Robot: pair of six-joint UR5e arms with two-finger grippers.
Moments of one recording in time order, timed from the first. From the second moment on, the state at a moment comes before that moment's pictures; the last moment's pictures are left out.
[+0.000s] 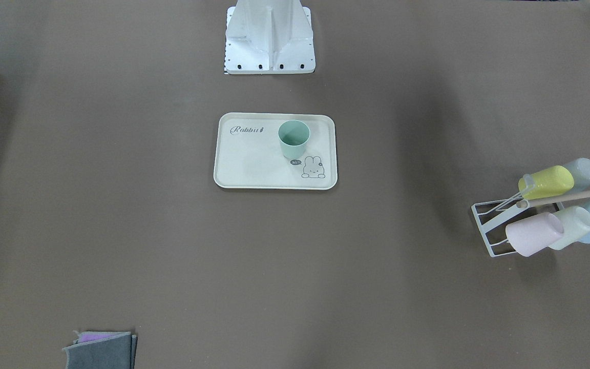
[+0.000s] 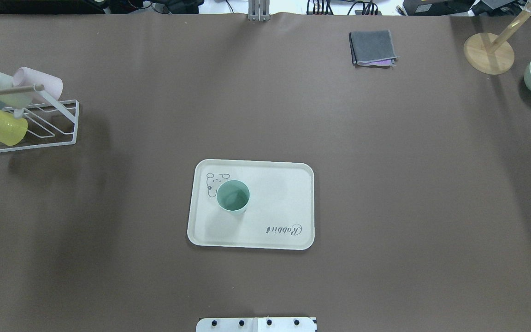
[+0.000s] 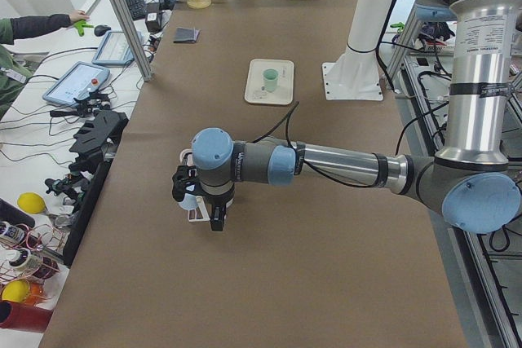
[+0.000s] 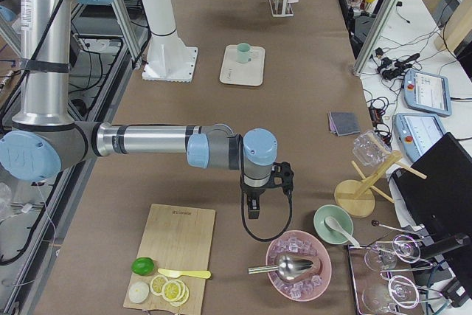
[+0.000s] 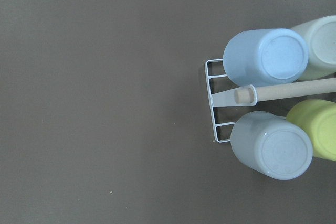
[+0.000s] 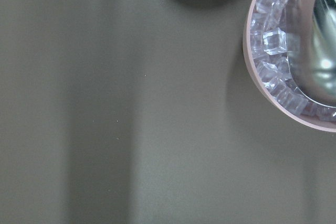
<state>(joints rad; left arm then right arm) -1.59 -1.56 -1.71 -1.53 -2.41 -0.05 1.58 -1.68 1.73 -1.64 2.33 -0.10</state>
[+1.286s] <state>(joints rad) -1.59 -1.57 -1.70 -1.53 -2.41 -0.05 1.58 -1.67 1.73 -1.64 2.33 -0.10</state>
